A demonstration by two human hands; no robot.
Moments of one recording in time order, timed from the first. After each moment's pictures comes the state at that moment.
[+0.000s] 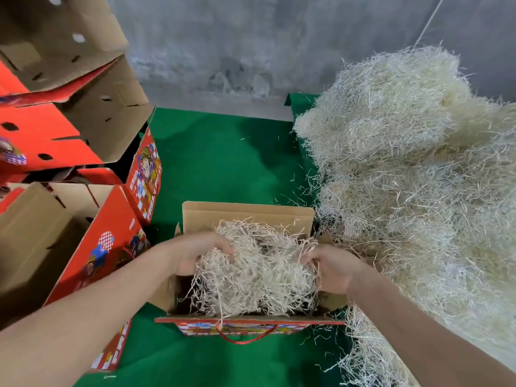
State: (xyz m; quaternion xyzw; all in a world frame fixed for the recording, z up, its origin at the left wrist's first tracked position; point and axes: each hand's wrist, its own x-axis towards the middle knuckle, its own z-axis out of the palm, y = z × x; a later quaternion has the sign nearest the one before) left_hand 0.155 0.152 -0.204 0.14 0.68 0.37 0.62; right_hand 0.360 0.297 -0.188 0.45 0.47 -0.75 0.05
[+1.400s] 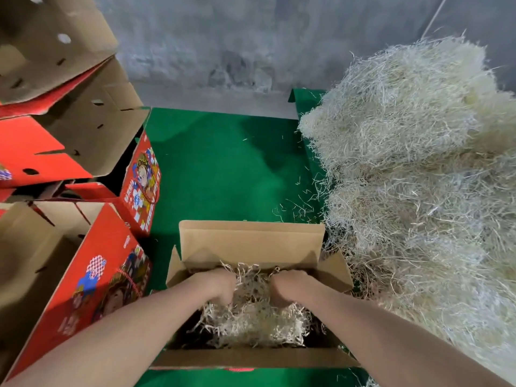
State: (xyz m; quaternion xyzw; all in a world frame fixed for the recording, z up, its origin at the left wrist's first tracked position) left_hand 0.165 0.193 -0.268 0.47 0.76 -0.20 0.41; right_hand 0.274 0.297 -0.278 0.22 0.87 -0.10 0.42
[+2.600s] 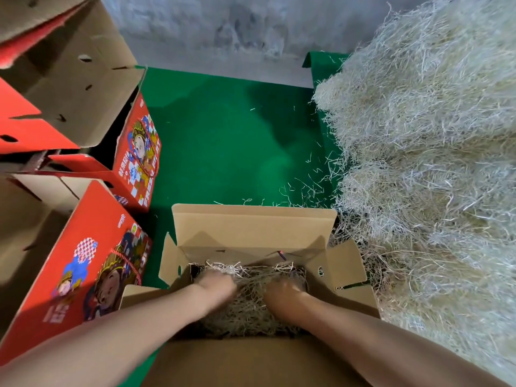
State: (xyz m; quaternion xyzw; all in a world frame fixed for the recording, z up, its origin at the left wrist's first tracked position) left_hand 0.161 0.173 -0.350 0.63 0.69 -0.27 0.25; right_hand 0.286 0.273 -0.333 0.07 0.90 0.04 0.42
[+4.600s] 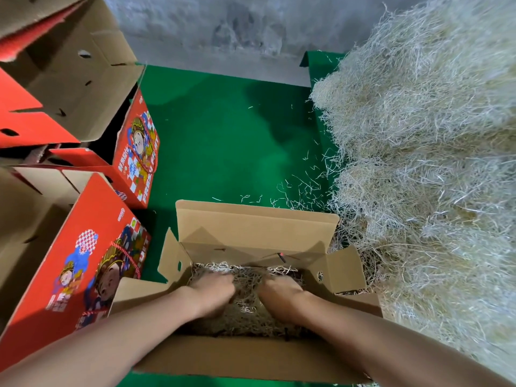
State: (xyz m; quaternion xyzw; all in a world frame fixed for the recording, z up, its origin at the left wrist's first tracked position) left_hand 0.171 0.158 -0.358 0.57 0.72 -0.21 0.32; right_hand 0.294 0.265 -0.326 0.03 0.91 0.02 0.41
